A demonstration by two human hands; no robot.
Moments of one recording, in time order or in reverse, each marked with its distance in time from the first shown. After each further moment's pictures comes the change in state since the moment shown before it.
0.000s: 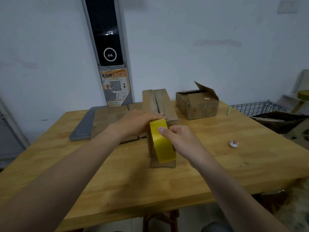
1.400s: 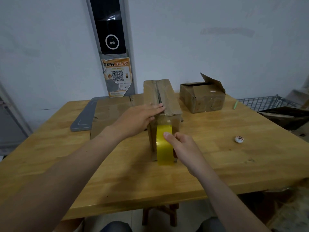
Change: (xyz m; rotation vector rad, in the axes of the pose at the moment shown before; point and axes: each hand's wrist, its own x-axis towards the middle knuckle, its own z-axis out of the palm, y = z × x) left_hand -0.010 -0.011 0.035 -0.044 0.178 -0.046; right_hand 0.005 0.059 0.018 0.082 0.047 0.102
